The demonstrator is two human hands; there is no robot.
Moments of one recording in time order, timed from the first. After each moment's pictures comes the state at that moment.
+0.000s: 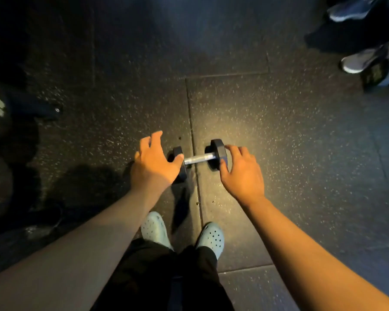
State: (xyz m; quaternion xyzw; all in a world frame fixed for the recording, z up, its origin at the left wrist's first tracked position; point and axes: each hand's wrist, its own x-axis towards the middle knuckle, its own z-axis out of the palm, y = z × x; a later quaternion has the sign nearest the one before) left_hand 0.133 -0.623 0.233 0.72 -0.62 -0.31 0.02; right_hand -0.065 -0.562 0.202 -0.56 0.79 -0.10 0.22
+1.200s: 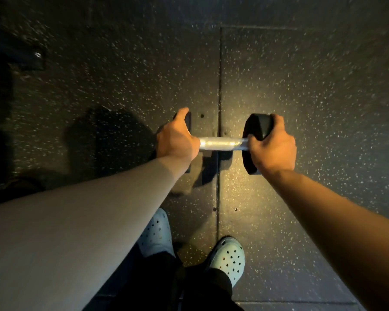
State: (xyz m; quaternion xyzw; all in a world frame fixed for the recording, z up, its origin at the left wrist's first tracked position) left_hand 0.121 -0.696 0.014 0.79 -0.53 -0.32 0.03; right_hand -0.061 -0.657 0.022 -0.43 0.84 -0.14 0.28
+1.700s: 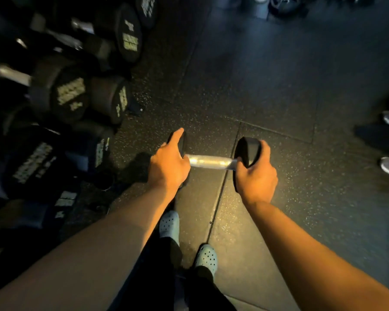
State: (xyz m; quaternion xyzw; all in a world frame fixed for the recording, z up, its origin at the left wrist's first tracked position) left_hand 0.212 -0.616 0.419 0.82 -0.48 -0.25 0.15; right_hand 0.026 -0.622 0.405 -0.53 0.76 -0.26 0.26
